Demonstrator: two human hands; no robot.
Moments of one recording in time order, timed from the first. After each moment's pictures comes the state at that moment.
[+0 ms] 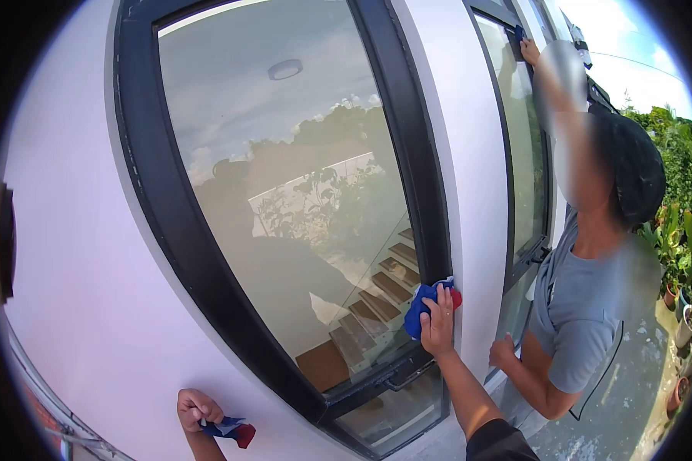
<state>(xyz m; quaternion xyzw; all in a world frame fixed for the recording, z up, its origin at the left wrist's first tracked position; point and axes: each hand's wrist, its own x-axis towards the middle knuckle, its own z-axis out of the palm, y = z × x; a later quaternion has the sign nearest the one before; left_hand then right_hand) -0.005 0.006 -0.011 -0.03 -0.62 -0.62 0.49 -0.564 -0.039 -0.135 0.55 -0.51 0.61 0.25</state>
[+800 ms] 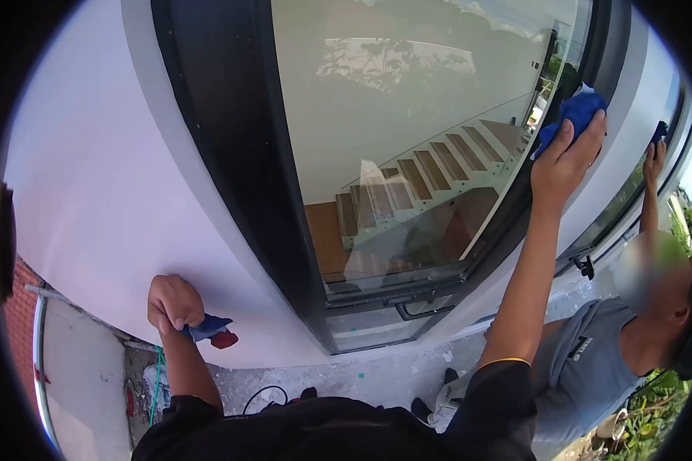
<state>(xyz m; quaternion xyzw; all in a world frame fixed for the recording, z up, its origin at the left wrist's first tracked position) -0.022 -0.018 0.015 -0.17 -0.62 -0.64 0.42 -0.592 -0.115 0.145 0.48 -0.43 0.59 0.48</state>
